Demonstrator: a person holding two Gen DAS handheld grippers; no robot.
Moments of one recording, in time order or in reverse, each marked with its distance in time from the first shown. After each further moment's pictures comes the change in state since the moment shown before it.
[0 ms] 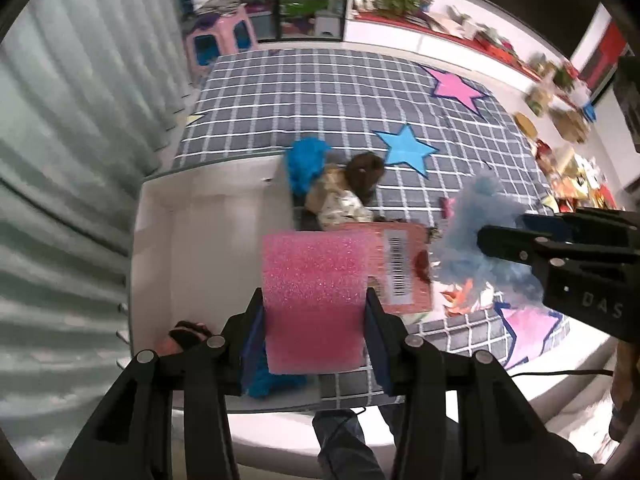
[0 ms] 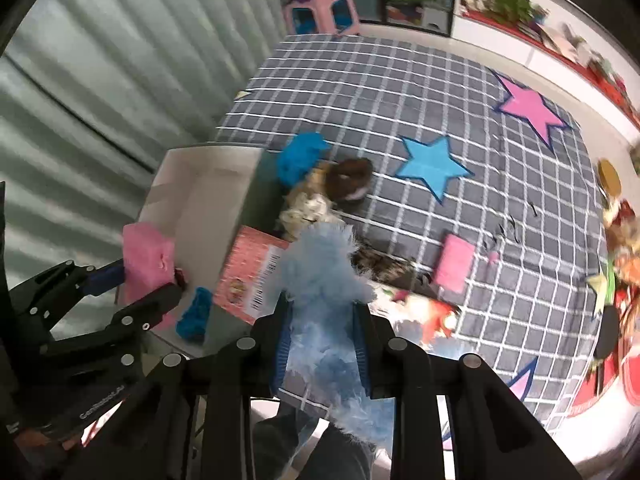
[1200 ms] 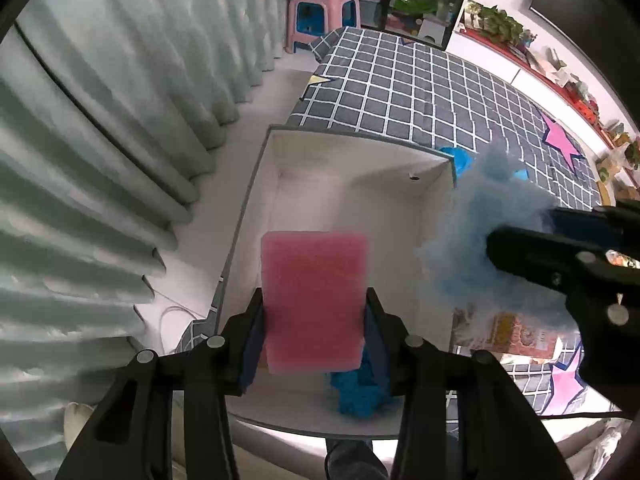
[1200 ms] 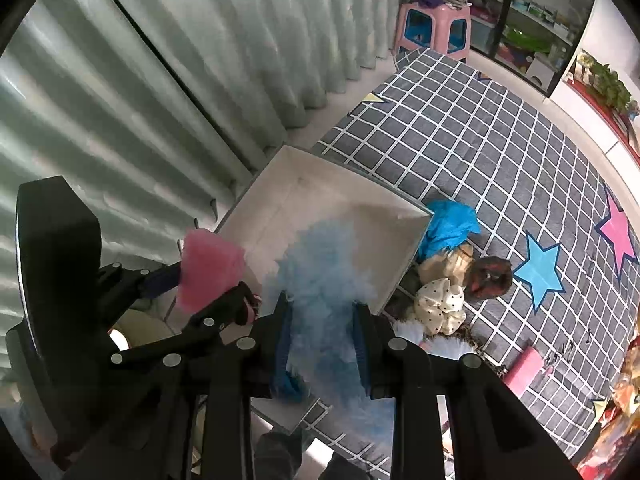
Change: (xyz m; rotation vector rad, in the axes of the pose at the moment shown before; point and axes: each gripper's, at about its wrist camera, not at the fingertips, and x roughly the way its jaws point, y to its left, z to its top) left arm 0.035 0.119 -0.005 -0.269 0.048 0.138; right arm 0.055 0.148 0.070 -0.317 0.055 0.073
